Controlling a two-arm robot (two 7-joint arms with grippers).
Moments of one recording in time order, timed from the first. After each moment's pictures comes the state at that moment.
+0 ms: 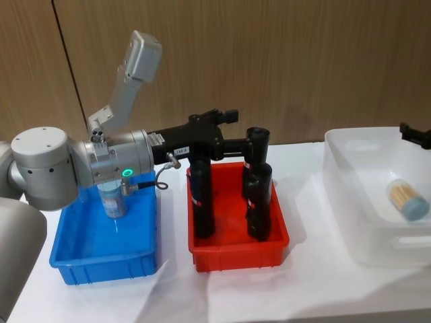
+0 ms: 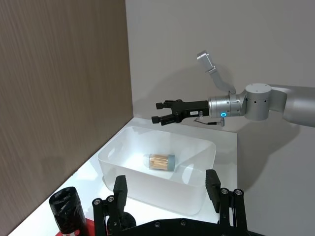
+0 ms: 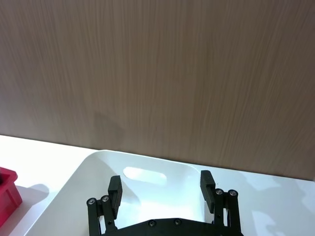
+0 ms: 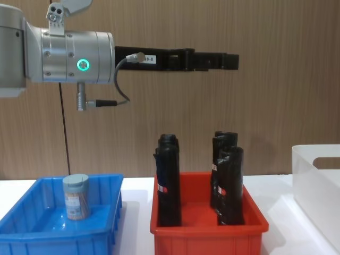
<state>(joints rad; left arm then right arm) -0.77 0.23 0.35 -1.16 -0.39 0.29 -0.95 0.72 0.44 -0.14 -0.82 0.29 0.06 0.41</state>
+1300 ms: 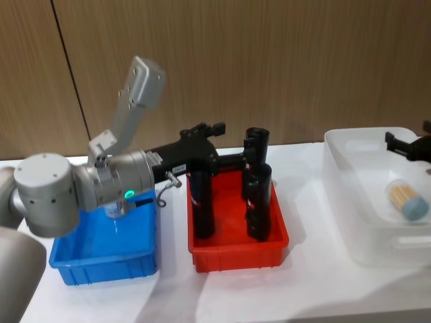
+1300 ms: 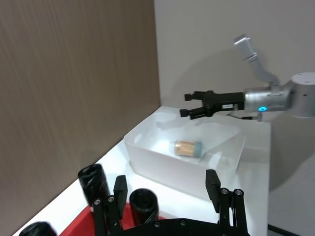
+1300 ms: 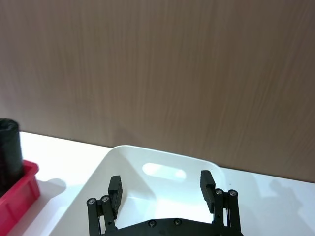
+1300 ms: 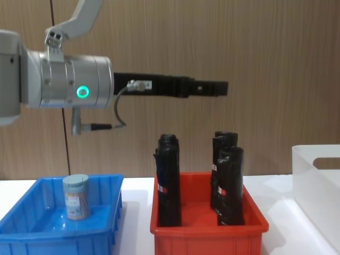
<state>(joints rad) -0.67 0.26 0.37 -1.24 -0.36 0.24 -0.79 0.60 0.42 -0.15 -0.99 0.29 0.06 0.34</state>
